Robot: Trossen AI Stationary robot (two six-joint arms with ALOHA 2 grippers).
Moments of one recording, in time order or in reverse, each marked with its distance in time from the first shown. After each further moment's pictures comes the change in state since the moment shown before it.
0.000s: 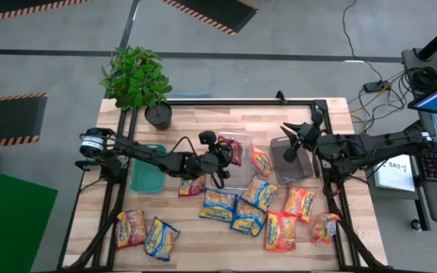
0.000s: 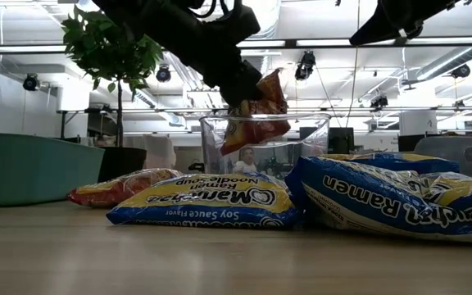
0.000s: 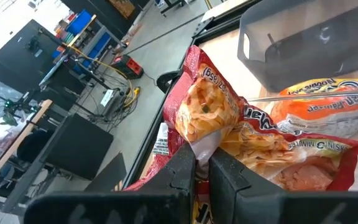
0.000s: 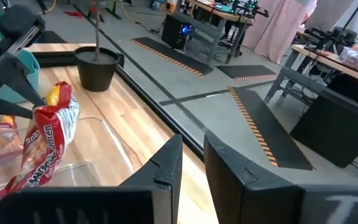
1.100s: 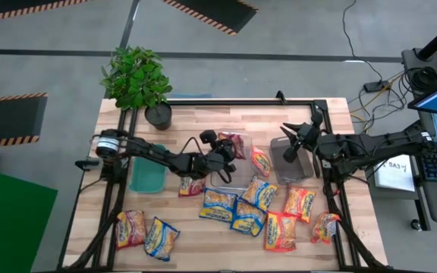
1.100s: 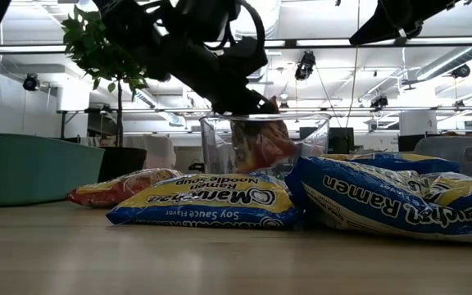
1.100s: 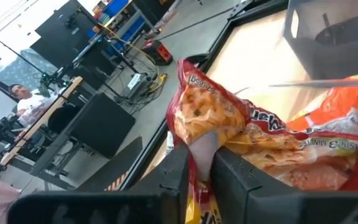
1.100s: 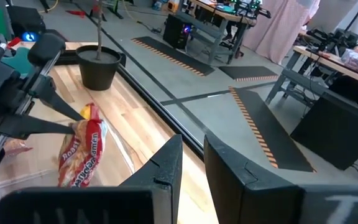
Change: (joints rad) left arm 0.043 0.152 0.000 0.204 -0.111 -0.030; right arm 0.000 0.000 0.000 0.000 -0.007 -0.011
